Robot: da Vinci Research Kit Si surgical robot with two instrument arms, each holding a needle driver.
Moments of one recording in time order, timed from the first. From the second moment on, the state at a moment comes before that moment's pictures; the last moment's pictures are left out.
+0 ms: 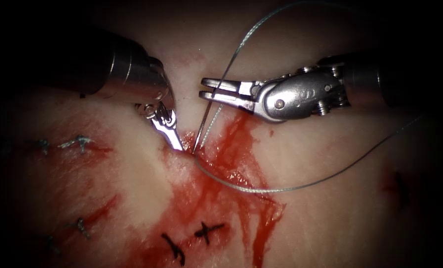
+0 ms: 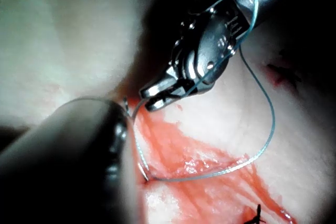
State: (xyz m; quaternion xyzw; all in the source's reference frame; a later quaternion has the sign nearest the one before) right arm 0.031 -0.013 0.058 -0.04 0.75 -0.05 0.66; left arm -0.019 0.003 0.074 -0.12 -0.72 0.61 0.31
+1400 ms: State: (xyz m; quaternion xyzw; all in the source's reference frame) right arm 0.030 -0.012 0.058 -0.05 0.75 0.05 0.66; left arm -0.020 0.003 0.074 -0.13 -0.72 0.61 0.30
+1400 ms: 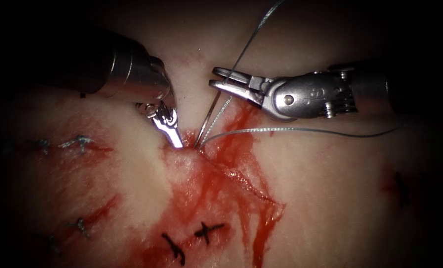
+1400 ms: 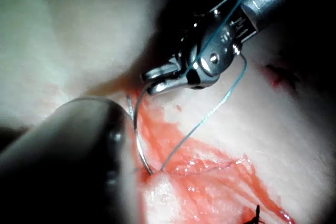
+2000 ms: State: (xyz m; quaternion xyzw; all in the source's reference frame) right arm 0.030 -0.012 0.059 0.00 0.77 0.11 0.63; left arm -0.020 0.003 0.074 -0.13 -0.72 0.61 0.31
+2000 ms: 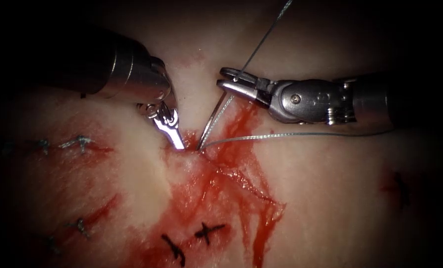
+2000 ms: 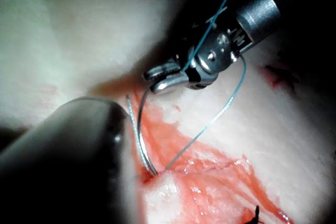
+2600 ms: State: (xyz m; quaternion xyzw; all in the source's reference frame) right arm 0.029 -0.011 0.058 -0.05 0.75 0.14 0.64; left arm -0.020 0.003 0.074 -0.13 -0.72 0.61 0.30
